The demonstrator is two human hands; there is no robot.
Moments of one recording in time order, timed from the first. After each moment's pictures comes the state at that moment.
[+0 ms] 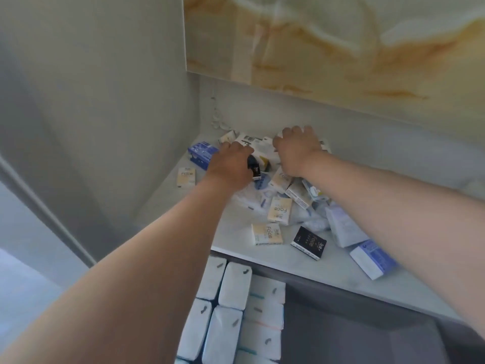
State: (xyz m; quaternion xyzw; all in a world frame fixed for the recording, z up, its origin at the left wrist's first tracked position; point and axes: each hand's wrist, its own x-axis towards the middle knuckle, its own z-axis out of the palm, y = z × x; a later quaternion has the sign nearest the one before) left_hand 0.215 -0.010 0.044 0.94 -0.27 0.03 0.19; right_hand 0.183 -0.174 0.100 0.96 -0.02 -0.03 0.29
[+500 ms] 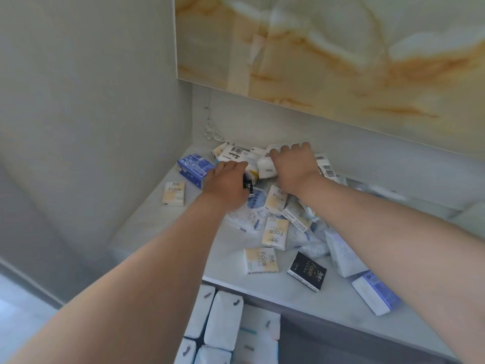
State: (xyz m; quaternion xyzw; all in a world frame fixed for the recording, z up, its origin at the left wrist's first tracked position) left_hand 0.237 -0.028 0.020 0.94 -0.26 -0.01 0.23; right_hand 0.217 -0.201 0.067 0.94 -0.03 0.02 0.33
